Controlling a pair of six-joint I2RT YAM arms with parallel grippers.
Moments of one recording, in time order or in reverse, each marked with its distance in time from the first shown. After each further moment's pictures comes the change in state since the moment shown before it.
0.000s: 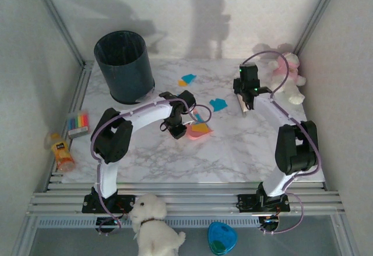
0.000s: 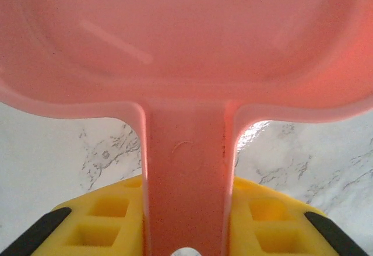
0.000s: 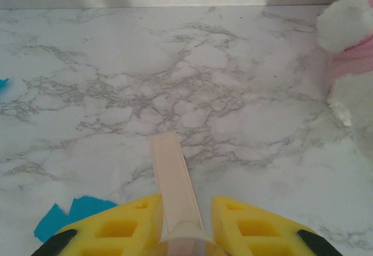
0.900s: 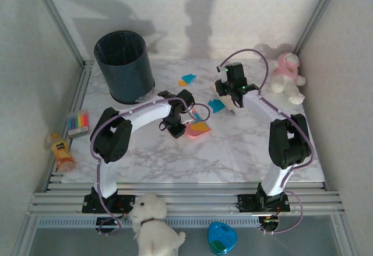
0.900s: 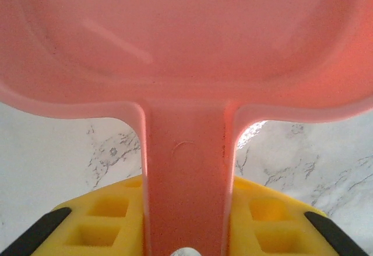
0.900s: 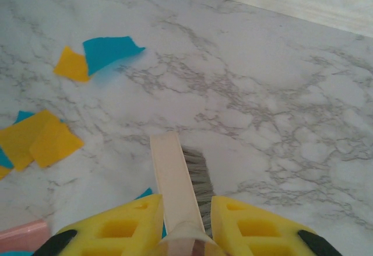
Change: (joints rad) left arm 0.014 0.000 0.000 -0.001 0.004 -0.007; right arm 0.111 0.079 0.070 -0.003 -0.232 -0.177
